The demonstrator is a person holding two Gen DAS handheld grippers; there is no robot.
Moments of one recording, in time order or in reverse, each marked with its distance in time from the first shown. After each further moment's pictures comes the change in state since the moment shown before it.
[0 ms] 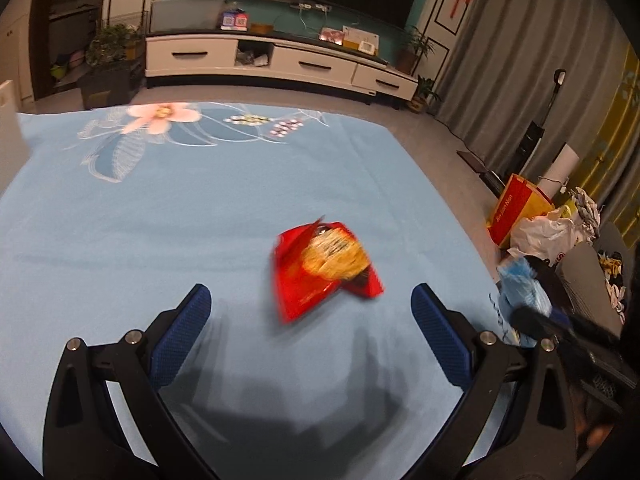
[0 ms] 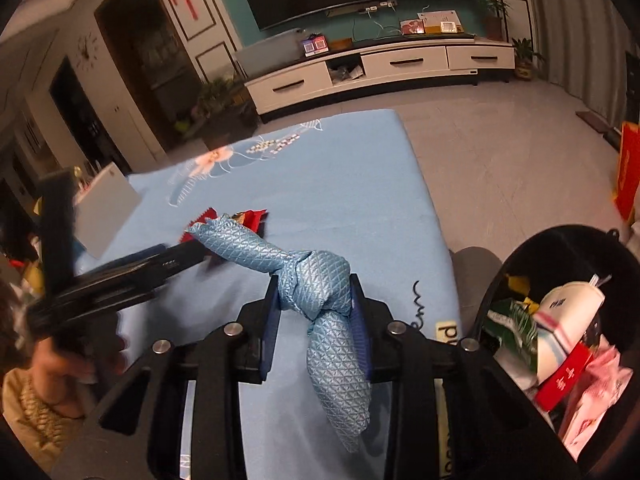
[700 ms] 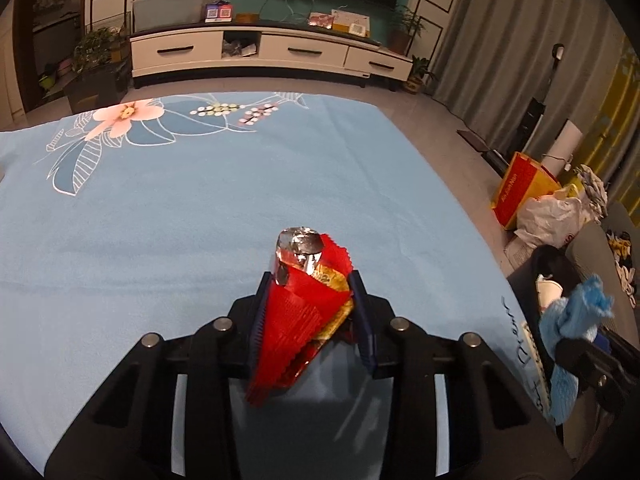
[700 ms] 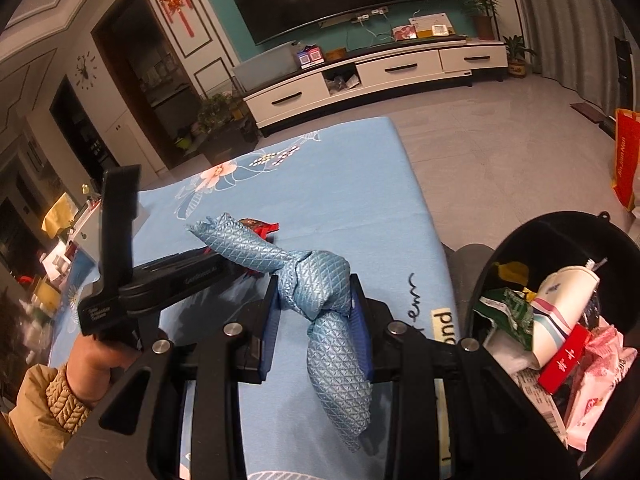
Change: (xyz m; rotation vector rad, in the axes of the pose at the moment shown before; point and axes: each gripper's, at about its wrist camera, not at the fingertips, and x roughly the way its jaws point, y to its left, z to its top) left arm 0.029 -0.022 0.003 0.065 0.036 0.011; right arm -0.022 -0.002 -0.009 0.051 -0.033 0.002
